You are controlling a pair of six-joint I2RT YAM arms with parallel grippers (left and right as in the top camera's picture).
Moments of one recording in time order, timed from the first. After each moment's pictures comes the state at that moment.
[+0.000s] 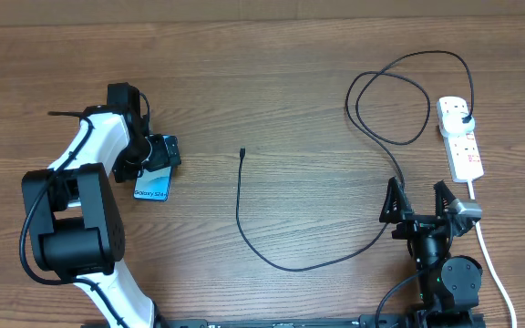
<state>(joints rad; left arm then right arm) 0.10 1.98 1.30 -0.85 0.05 -0.21 0.07 0.01 0.02 -0.02 0.05 0.33</state>
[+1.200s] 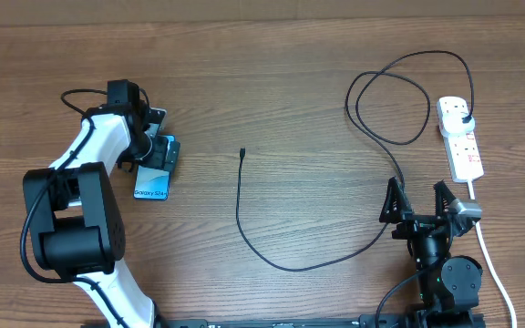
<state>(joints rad) 0.10 1.99 1.29 -0.72 0.02 0.26 0.07 0.01 0.02 -0.03 0.05 0.33</state>
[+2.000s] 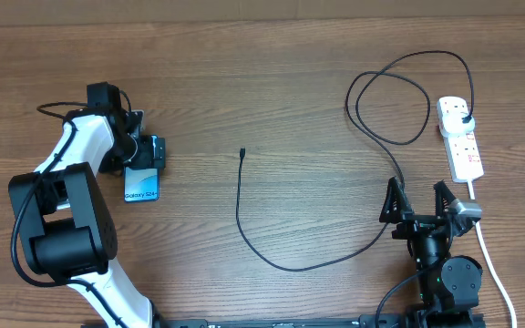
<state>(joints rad) 0.18 1.99 1.30 -0.79 0.06 0.09 0.07 0.01 0.02 -0.02 0.05 0.33</state>
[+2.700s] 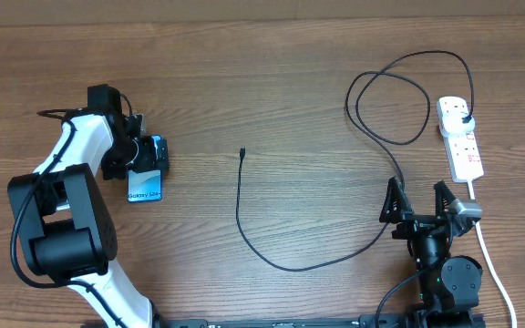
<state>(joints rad) 0.18 1.98 1.30 -0.85 0.12 0.02 0.07 0.01 0.02 -0.03 0.05 0.33</state>
